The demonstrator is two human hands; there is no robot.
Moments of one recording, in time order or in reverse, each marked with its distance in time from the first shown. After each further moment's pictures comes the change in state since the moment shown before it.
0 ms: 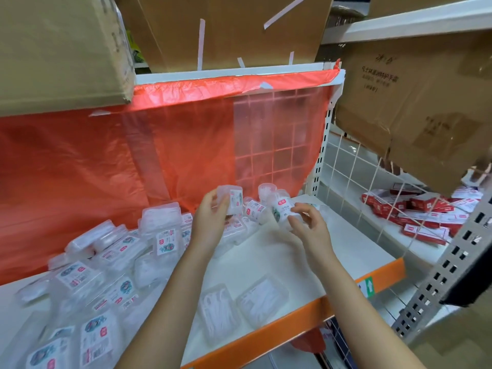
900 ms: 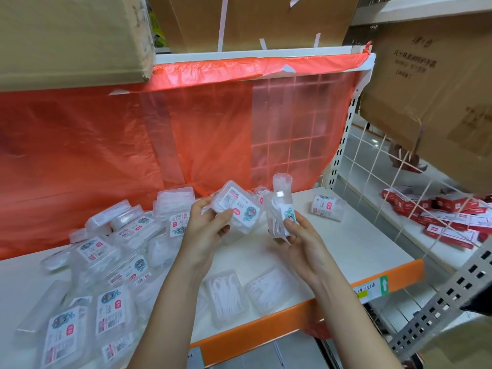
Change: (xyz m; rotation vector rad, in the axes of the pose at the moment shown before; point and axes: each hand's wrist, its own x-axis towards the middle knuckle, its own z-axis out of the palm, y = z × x) left_hand -0.053 0.001 -0.031 -0.422 -0.027 -0.094; right_hand -0.037 -0.012 0.028 0.703 -0.277 0.408
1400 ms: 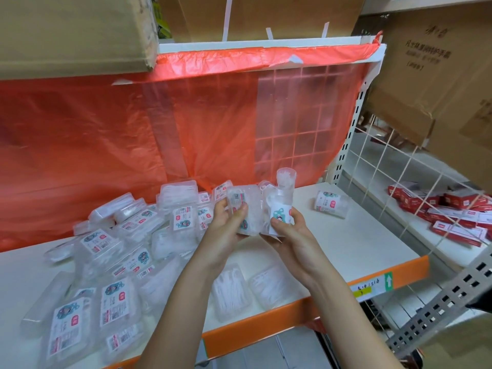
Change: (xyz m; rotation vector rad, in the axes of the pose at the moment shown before) left_hand -0.011 -0.006 0.012 0.131 -0.147 -0.115; right_hand -0.007 0.011 0.016 -0.167 -0.035 0.046
